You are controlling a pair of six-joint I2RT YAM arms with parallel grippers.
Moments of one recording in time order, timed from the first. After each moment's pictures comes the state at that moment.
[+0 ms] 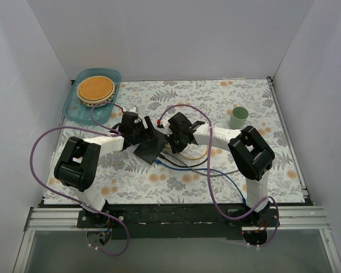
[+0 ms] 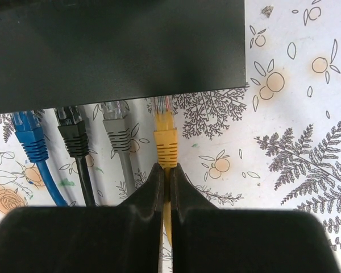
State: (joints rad) left arm -0.37 1.68 0.84 0.12 0.12 -0.65; right arm 0.79 1.94 1.29 -0.38 -0.16 -0.05
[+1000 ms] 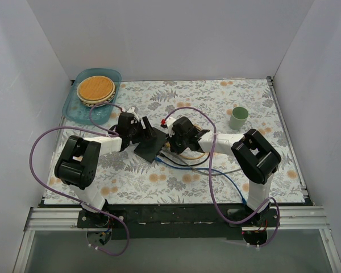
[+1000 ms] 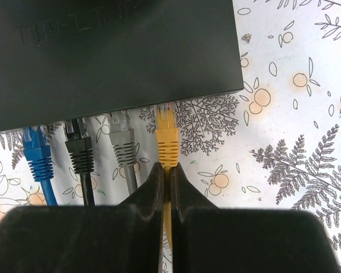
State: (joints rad) left arm -0.33 1.70 0.80 0.23 0.22 -0.61; right arm 0.80 1.87 1.09 -0.05 -0.14 0.03
